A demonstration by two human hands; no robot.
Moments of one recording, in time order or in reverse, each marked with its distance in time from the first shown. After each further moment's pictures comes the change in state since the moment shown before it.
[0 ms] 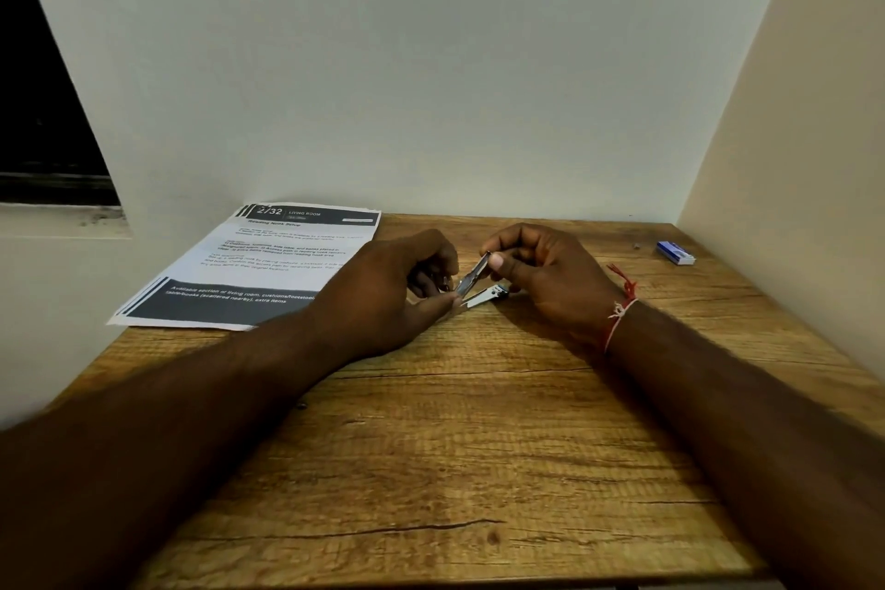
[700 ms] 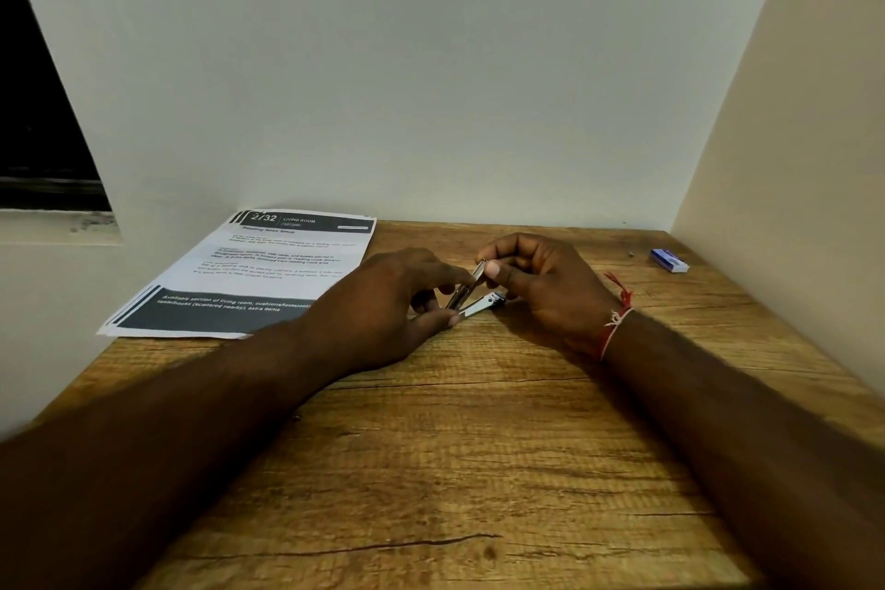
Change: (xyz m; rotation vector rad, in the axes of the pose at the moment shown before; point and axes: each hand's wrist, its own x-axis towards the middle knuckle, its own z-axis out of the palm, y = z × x) left_hand 0.003 0.000 -0.001 0.147 -0.107 0.069; right_hand 0.002 0.004 -0.001 0.053 -0.002 -0.002
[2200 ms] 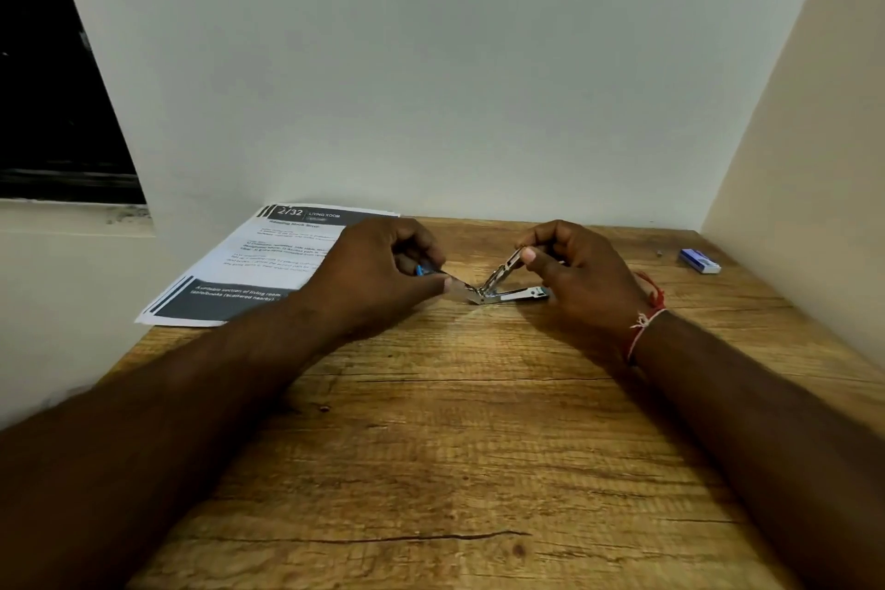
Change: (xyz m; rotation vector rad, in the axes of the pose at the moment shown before) left_hand 0.000 -0.011 -0.023 -0.250 0.188 -0.444; right_hand 0.003 -0.007 -0.001 -0.243 0.134 -0.013
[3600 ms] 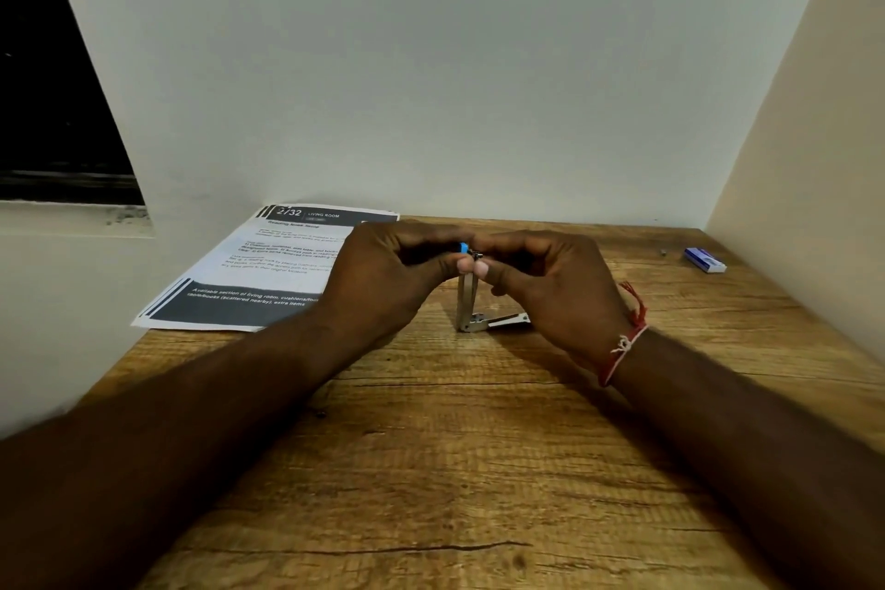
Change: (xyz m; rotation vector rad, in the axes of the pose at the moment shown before) left_hand -0.009 0.015 0.018 -0.296 0.085 0.117; right_hand -0.022 -0.037 0.026 0.223 0.006 -0.109
